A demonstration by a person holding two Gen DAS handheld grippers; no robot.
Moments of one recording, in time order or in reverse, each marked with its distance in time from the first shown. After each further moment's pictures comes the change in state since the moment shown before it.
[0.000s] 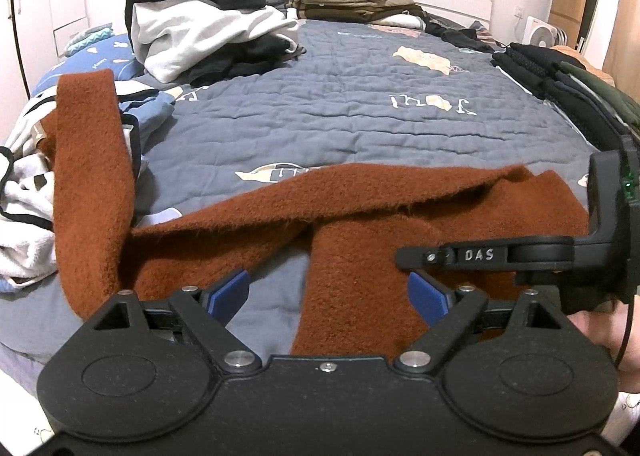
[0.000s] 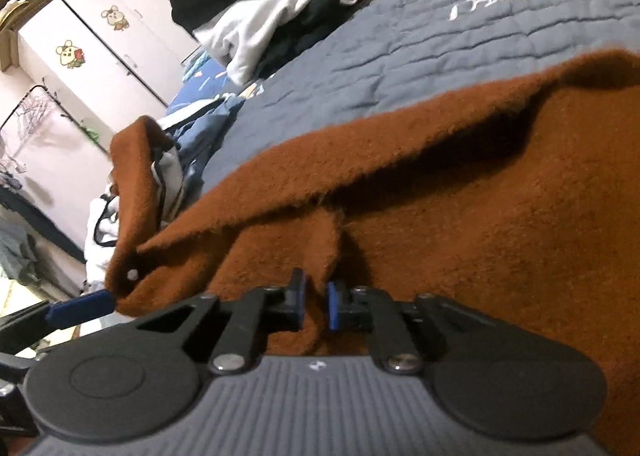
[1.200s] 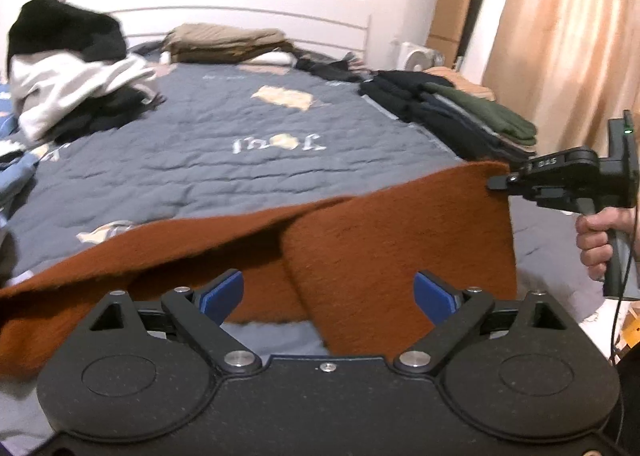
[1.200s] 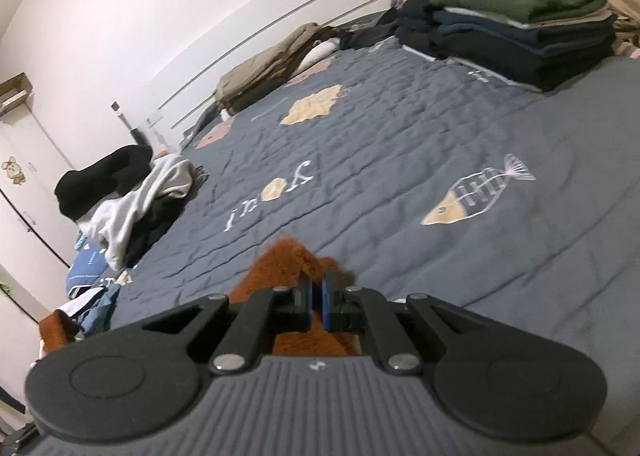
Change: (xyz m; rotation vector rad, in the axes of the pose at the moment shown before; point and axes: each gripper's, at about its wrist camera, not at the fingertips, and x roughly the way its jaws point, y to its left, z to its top) left arm -0.014 -0.095 -0.001 0.133 -0.140 -0.375; right arm -0.237 -0.143 0.047 0.212 -0.385 -0.342
